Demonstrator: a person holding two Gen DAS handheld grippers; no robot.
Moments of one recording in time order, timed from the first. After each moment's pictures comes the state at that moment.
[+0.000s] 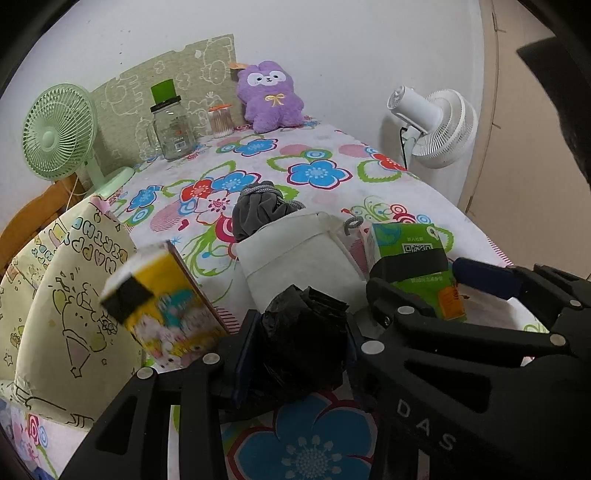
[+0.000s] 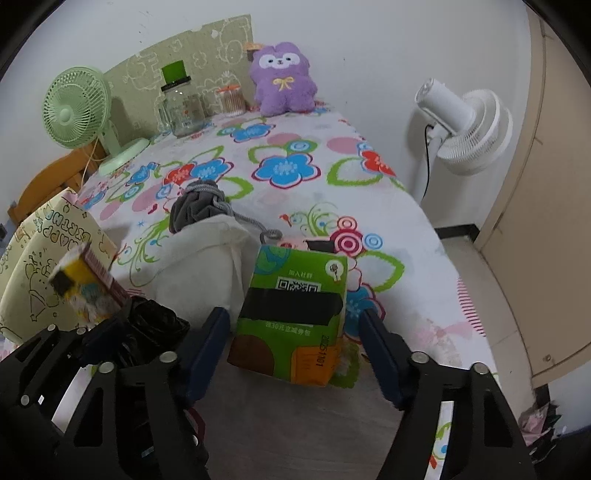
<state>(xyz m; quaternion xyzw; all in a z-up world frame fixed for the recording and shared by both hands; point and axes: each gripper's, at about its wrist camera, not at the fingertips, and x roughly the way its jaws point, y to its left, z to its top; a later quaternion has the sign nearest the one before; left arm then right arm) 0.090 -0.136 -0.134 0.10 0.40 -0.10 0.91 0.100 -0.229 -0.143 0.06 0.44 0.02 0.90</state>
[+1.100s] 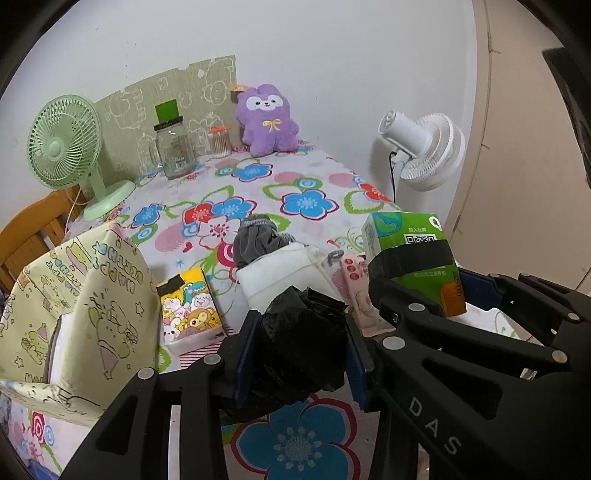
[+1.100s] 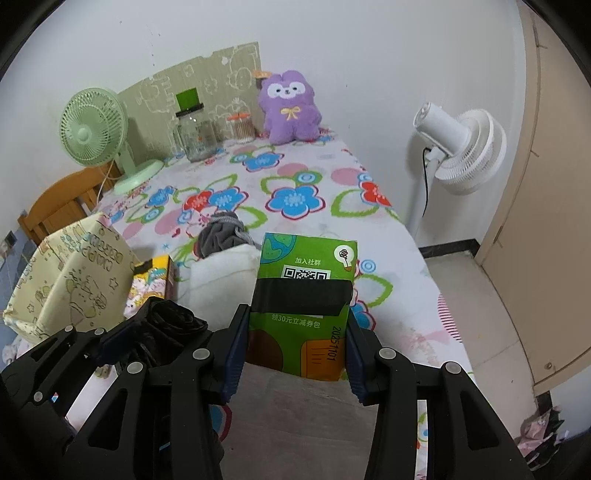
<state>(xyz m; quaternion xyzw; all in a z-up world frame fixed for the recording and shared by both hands) 0.073 -0.133 -0.097 0.07 0.37 -0.12 0.92 0.076 -0.227 -0.102 0.06 0.40 0.02 0.92</state>
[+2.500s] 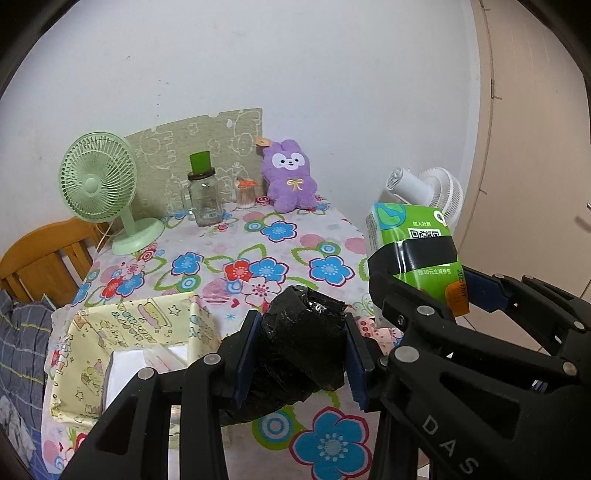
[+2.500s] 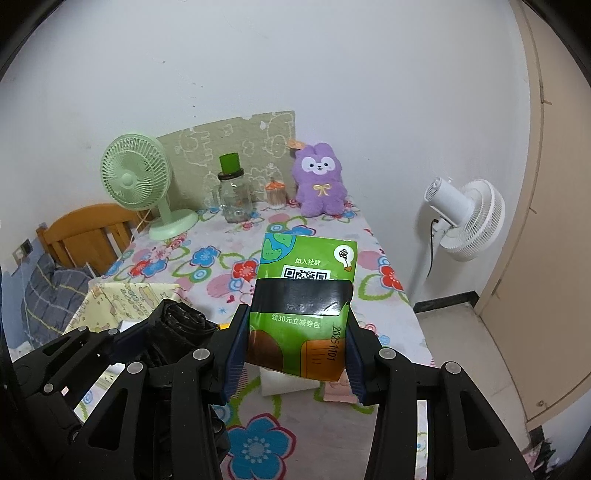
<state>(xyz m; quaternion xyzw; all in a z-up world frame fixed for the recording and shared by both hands) 0.059 -0.087 -0.010 0.04 0.32 -0.12 0.94 0.052 -0.182 0.004 0.04 0.31 0.04 0.95</state>
